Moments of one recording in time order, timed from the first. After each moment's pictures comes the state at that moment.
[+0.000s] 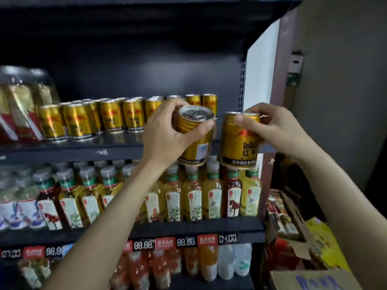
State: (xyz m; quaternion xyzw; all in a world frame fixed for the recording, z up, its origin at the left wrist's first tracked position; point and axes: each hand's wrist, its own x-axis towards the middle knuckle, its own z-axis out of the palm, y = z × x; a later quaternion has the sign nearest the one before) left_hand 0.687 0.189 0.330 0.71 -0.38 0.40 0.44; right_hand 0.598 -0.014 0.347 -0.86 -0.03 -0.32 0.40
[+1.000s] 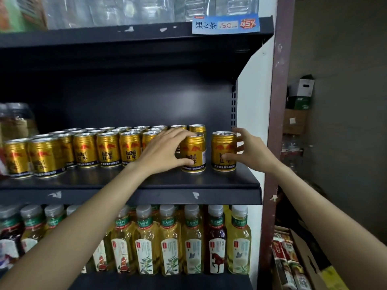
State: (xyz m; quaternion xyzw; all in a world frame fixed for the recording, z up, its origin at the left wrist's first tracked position) left_hand 0.803 0.100 0.362 0.86 -0.40 0.31 0.08; right_hand 0.734 -0.134 0.351 -0.91 -0.05 -0.27 0.30
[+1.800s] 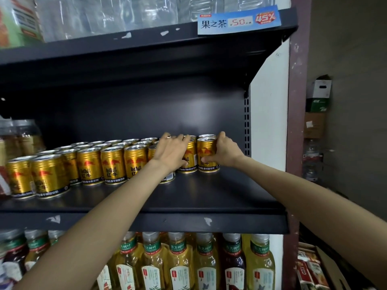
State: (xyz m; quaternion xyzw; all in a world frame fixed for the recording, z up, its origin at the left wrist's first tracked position) left_hand 0.876 0.078 0.378 0.88 -0.24 0.37 -0.17; right_hand 0.852 -0.090 0.366 -0.94 -0.01 -0.25 0.24
